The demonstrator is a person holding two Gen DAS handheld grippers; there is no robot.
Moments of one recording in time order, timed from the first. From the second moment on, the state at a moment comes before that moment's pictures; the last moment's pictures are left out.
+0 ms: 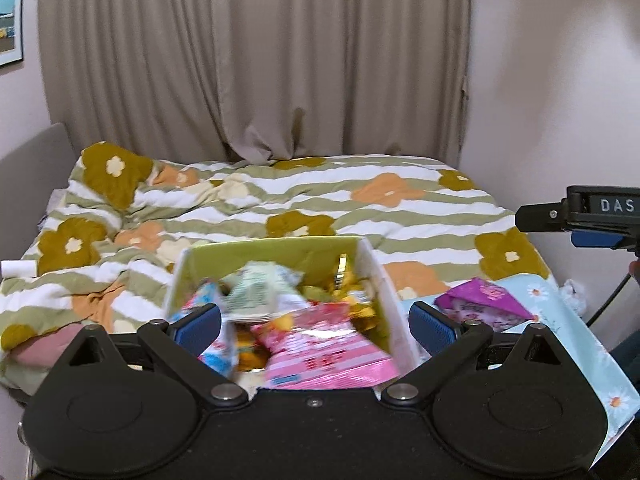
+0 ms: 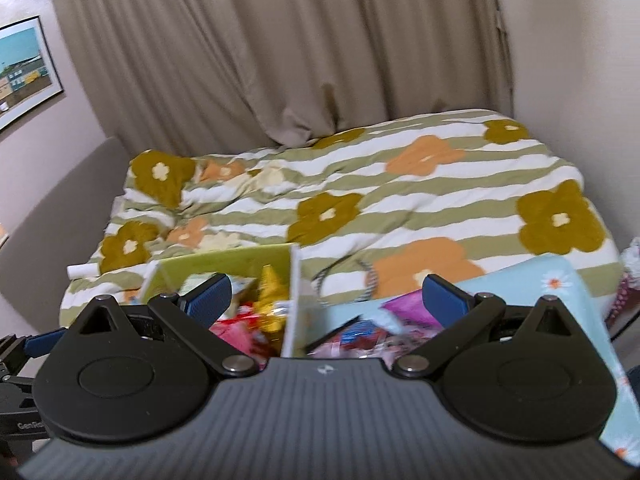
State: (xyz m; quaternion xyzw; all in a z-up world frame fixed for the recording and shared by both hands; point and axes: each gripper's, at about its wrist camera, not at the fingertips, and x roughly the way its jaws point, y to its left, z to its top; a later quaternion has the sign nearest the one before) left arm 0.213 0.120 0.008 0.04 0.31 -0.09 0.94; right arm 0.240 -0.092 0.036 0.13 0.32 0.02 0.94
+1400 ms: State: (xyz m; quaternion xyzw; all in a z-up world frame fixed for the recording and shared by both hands) left arm 0.315 -0.101 -0.151 0.03 0.42 0.14 0.90; right arm 0.407 -0.210 -0.122 0.03 0.51 0.29 0.81
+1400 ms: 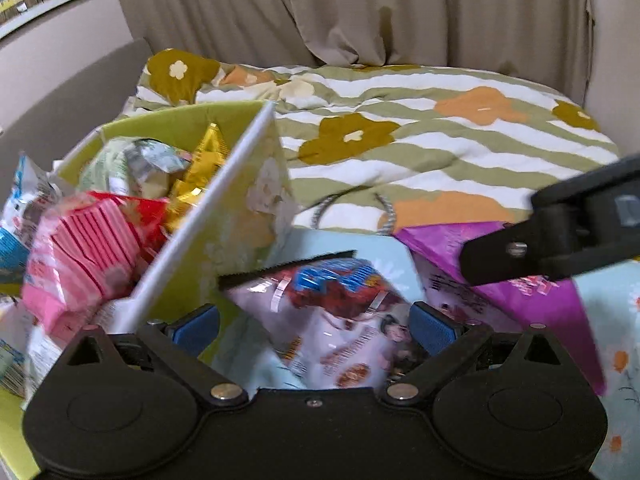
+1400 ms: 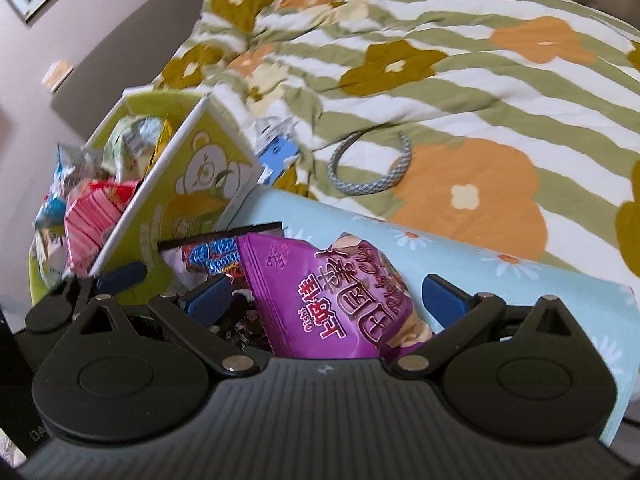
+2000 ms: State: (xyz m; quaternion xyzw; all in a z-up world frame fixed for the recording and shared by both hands) left arm 0.346 -0.075 -0.188 -0.06 0.46 0.10 0.88; right arm 0.423 -0.202 -0.156 0.00 0.54 0.31 0.78
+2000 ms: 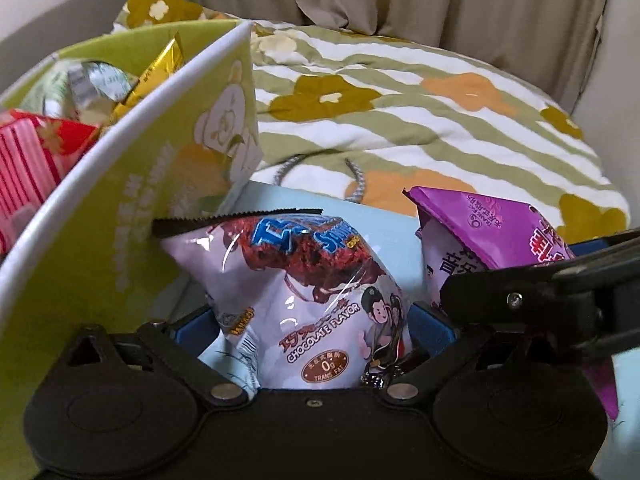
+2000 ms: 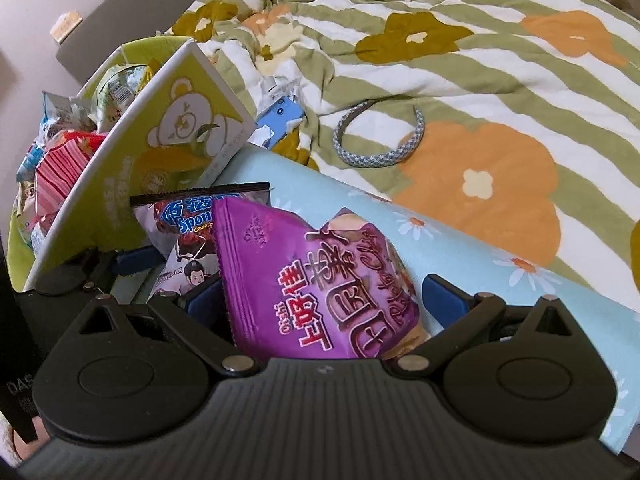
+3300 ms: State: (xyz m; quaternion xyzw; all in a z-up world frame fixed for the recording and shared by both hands) left arm 0.274 -0.071 -0.094 -0.02 0.39 0.00 0.92; right arm 0.358 -0.248 -0.109 0.12 0.48 0.24 0.84
